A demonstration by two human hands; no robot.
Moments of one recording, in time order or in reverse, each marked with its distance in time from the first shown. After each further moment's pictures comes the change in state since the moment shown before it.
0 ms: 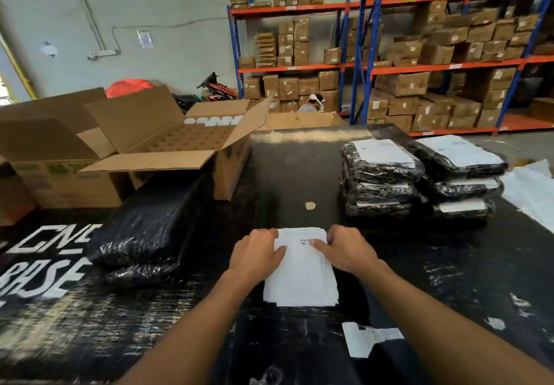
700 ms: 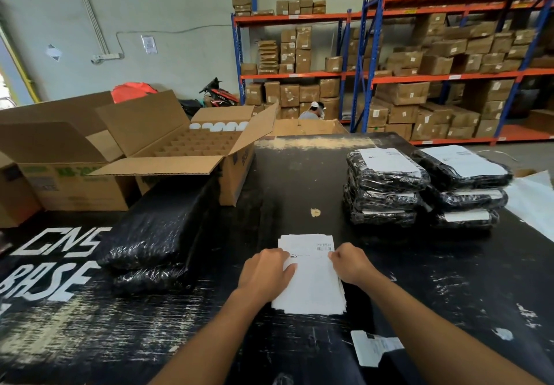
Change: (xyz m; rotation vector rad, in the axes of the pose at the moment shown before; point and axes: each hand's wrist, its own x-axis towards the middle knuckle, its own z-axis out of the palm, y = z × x) left_hand -0.014 -0.008 0.014 0.026 -0.026 0.090; right_hand 0.004 -0.002 0.018 0.157 -0.077 0.162
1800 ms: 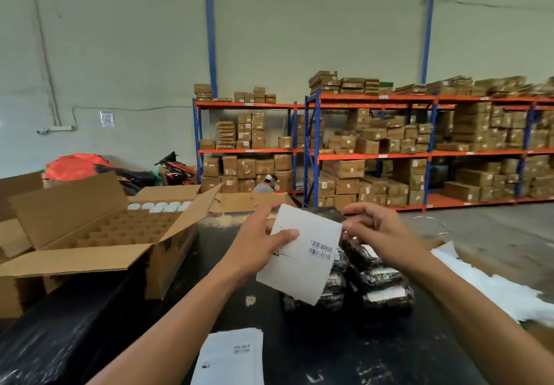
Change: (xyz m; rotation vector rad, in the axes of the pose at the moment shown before) left_hand 0.075 0.148 -0.169 -1.008 0.115 0.254; right_hand -0.077 0.002 -0.258 0.491 0.318 -0.628
